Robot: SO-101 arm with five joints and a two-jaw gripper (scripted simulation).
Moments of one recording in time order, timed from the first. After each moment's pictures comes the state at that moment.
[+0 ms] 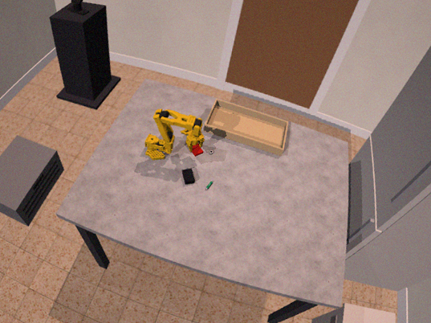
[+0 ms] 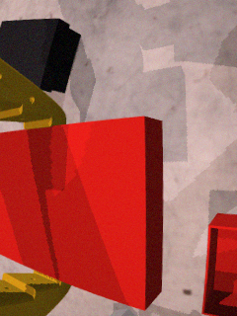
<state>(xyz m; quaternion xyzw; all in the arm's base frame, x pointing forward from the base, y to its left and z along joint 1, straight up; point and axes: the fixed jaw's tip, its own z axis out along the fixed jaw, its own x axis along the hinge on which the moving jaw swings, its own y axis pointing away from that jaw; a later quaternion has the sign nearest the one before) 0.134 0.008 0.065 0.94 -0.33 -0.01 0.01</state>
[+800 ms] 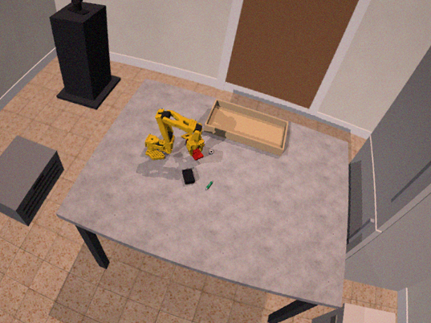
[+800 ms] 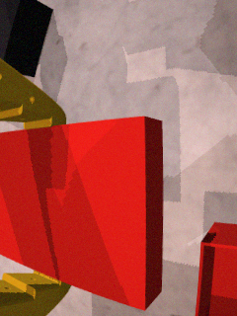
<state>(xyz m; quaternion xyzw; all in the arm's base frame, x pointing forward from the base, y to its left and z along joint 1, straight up) 0.138 0.008 0.037 0.94 -0.33 -0.01 0.01</state>
